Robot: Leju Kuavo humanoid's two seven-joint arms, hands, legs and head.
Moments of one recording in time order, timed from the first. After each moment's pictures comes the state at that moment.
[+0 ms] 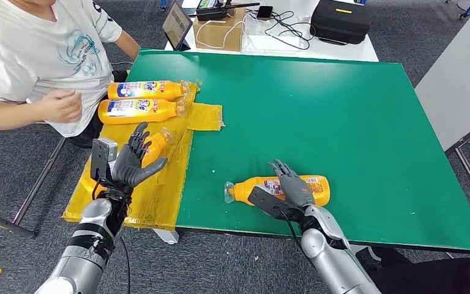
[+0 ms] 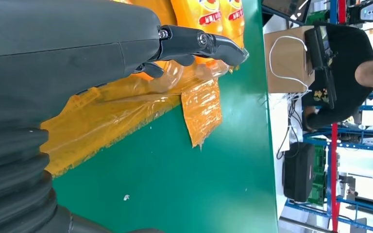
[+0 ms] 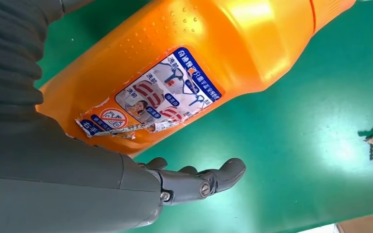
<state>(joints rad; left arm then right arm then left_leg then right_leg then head) -0.40 -0.07 0.08 -0.94 0.04 -0.15 -0.40 -0.33 -0.02 0.39 -1.06 0.70 -0.12 0.00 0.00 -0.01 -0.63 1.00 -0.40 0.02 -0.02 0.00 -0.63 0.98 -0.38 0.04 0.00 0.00</state>
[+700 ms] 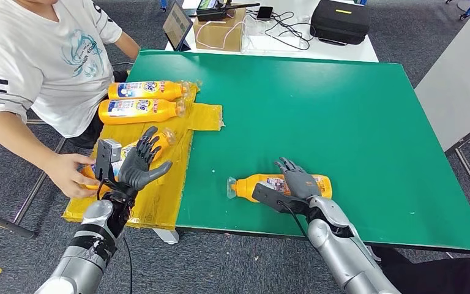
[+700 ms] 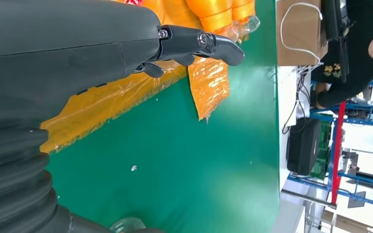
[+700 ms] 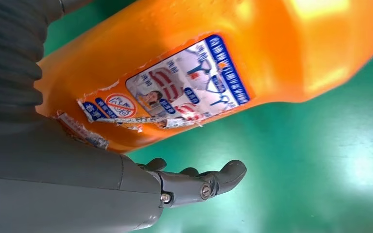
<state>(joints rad) -0.40 -0.05 0.04 -0.92 0.13 -0.23 -0.36 -0.41 -0.08 0.42 -0.97 0.78 -0.05 0.04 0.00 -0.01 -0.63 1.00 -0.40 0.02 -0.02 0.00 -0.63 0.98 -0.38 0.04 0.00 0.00</state>
